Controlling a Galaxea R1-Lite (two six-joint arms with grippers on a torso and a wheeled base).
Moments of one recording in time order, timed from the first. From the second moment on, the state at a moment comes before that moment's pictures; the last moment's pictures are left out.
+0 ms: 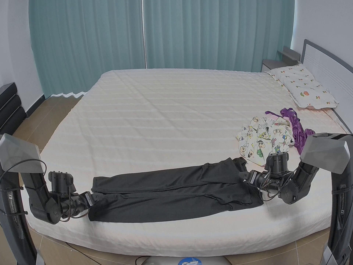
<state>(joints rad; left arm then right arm) 0.04 2.24 -0.43 -1.04 -0.16 -0.47 0.21 2.38 -0.78 -1.00 -0.03 0.51</state>
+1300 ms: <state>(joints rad) 0.04 2.35 -0.58 -1.00 -0.11 -0.45 0.22 2.40 -0.78 -1.00 -0.03 0.51</state>
